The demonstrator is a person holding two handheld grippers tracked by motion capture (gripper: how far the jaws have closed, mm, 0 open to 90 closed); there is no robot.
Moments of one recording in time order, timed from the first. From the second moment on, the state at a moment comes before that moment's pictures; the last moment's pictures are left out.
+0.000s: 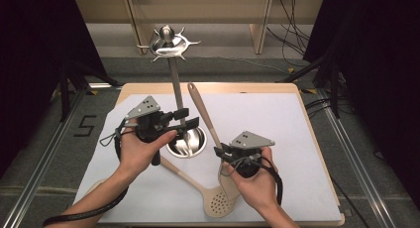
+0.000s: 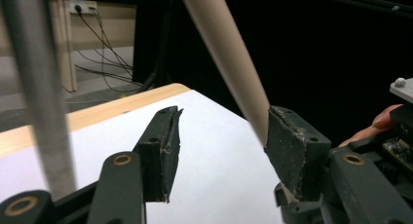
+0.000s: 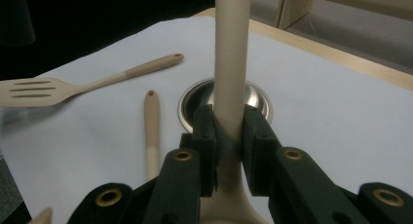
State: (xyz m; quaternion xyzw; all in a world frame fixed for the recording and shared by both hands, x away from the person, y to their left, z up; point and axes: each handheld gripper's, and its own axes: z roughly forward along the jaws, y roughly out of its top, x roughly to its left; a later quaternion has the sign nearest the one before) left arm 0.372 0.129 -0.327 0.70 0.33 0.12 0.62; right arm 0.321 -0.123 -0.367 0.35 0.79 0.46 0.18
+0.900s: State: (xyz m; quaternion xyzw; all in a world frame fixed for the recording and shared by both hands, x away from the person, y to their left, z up) left arm 0.353 0.112 -0.314 0.71 0.27 0.09 0.65; right arm 0.325 -0.096 -0.371 0.31 0.80 0.48 0.18
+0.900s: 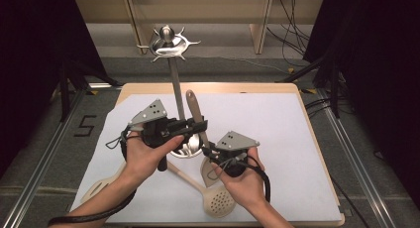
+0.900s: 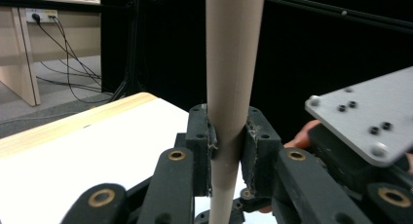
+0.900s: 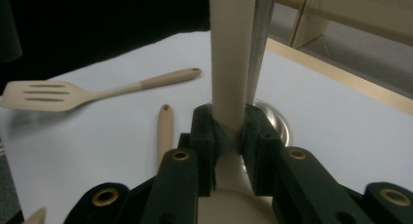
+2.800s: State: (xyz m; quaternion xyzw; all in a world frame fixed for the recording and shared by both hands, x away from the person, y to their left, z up) left arm 0.357 0.117 -0.318 0.72 0.21 0.15 0.65; right arm 0.326 -0.092 -0.338 0.33 0.75 0.55 0.16
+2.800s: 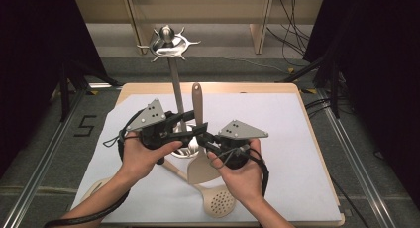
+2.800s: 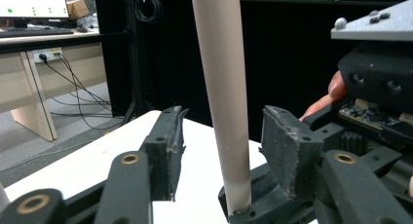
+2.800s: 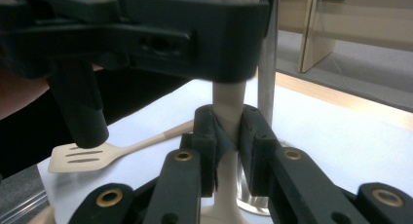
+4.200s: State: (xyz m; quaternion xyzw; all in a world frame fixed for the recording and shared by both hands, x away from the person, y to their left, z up) left arm 0.375 0.131 -0.290 0.70 0.22 0.18 0.65; right arm 0.323 -0.150 -0.376 0.37 0.75 0.52 0.19
